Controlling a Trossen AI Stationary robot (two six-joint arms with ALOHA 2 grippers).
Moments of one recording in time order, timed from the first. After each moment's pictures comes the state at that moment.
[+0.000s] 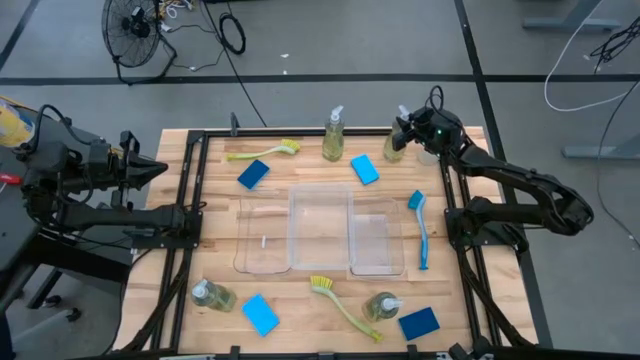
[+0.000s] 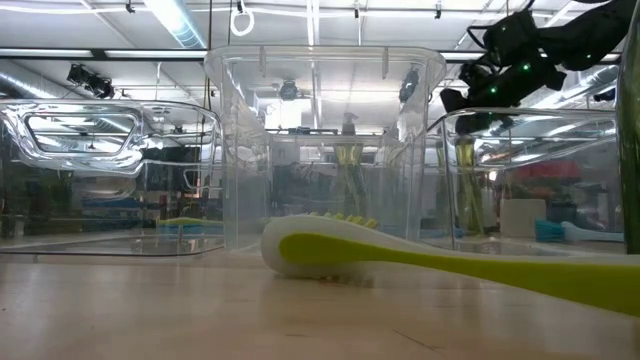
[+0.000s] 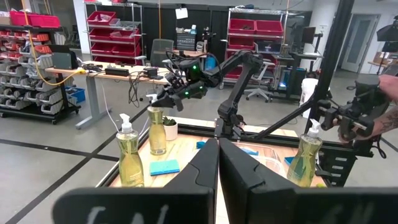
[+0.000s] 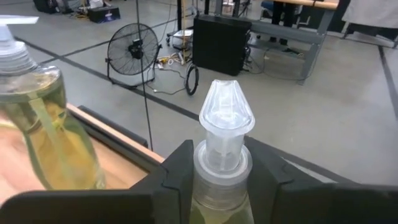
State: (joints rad) left arm 0.05 0.29 1.19 -0.89 -0.13 -0.07; right arm -0.81 1.03 0.57 0.16 0.19 0.01
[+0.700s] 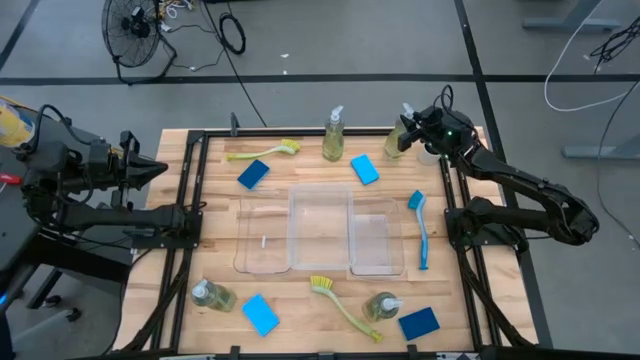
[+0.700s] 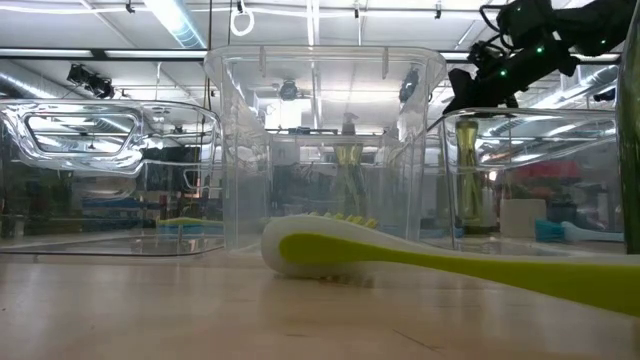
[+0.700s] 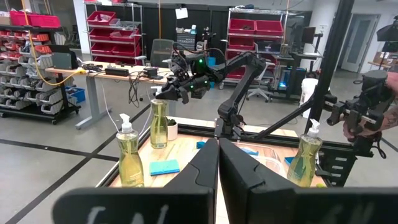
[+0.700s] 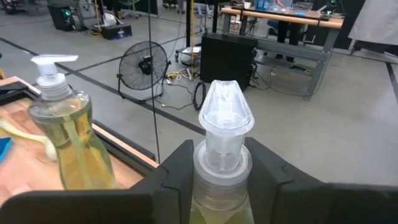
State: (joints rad) left arm 0.05 0.29 1.19 -0.89 -0.13 -0.07; right arm -0.79 0.91 0.58 0.11 0.16 -0.01
